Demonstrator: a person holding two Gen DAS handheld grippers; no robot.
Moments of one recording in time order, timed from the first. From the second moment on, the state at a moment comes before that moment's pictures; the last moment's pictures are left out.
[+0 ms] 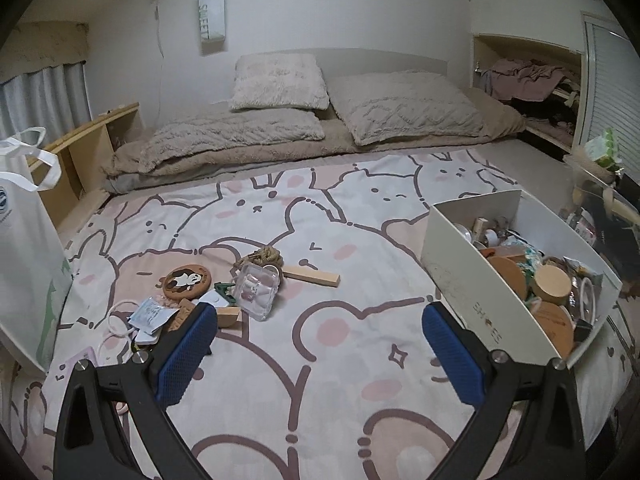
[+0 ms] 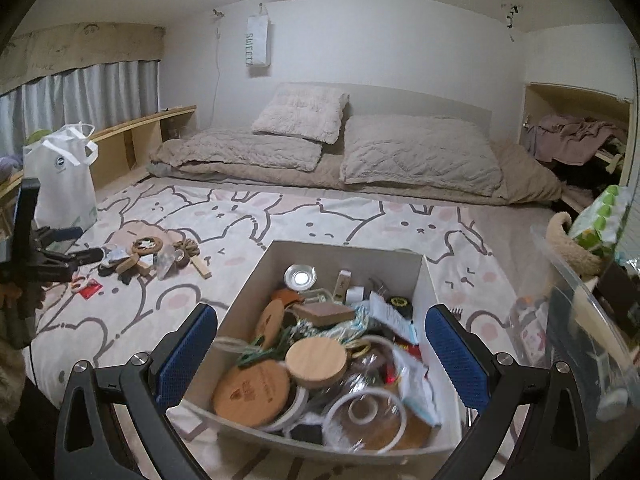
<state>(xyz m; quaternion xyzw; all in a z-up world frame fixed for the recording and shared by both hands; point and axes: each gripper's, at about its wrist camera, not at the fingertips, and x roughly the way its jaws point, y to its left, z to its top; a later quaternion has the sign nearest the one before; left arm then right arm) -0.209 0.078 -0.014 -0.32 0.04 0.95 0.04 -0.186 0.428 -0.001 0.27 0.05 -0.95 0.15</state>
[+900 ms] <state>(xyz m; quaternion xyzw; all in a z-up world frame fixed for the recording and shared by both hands) -0.083 0.107 -0.003 -0.26 0.00 0.96 0.07 -0.062 0.373 -0.006 0.23 0.09 -0.96 0.12</state>
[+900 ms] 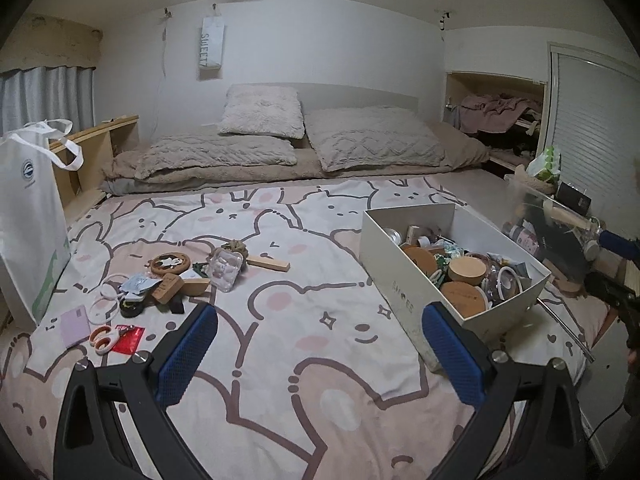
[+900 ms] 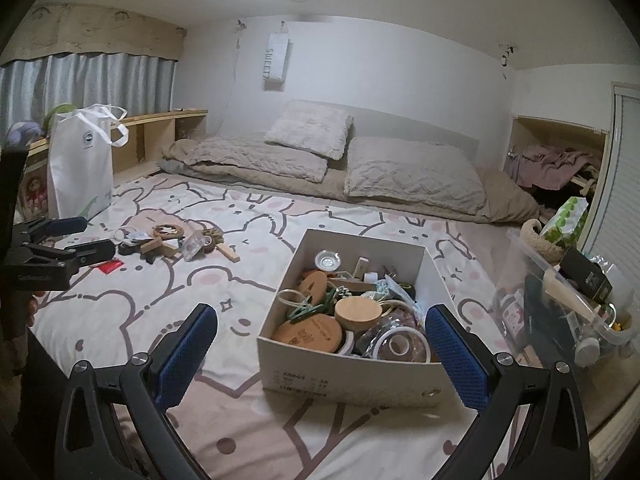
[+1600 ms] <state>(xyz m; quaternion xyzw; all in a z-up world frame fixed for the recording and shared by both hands) -0.051 0.108 -0.013 -0.26 0.00 0.96 0.08 -0.038 0.360 -0.022 0.24 0.09 -0.96 0.10</state>
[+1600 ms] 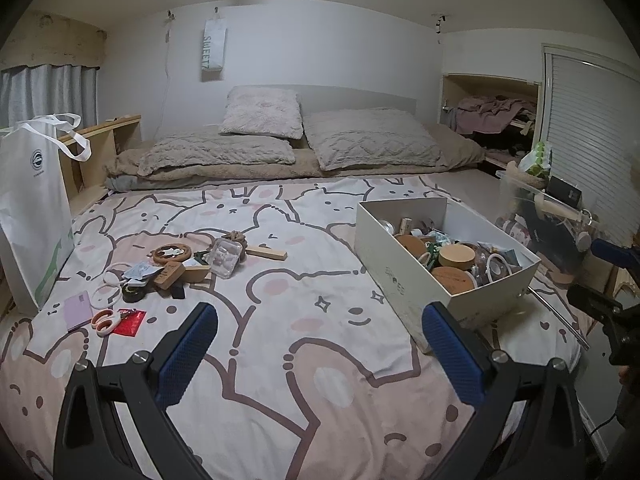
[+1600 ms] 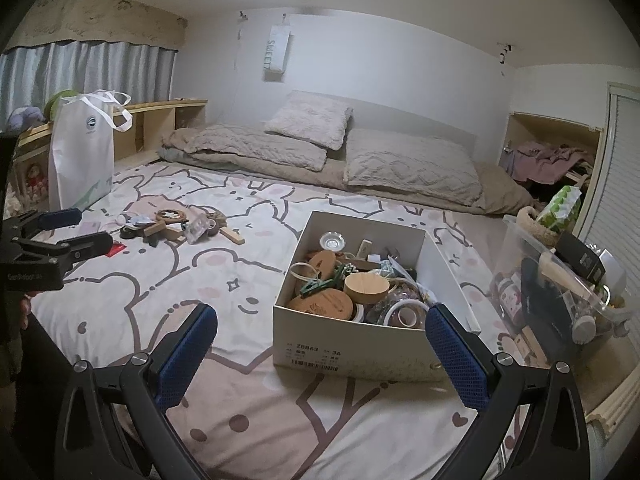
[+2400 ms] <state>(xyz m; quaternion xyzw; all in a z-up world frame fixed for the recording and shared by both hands) -0.053 0.103 -0.018 -0.26 -0.01 0.96 0.08 -0.040 0.355 -0.025 0.24 0.10 -0.96 0.10</state>
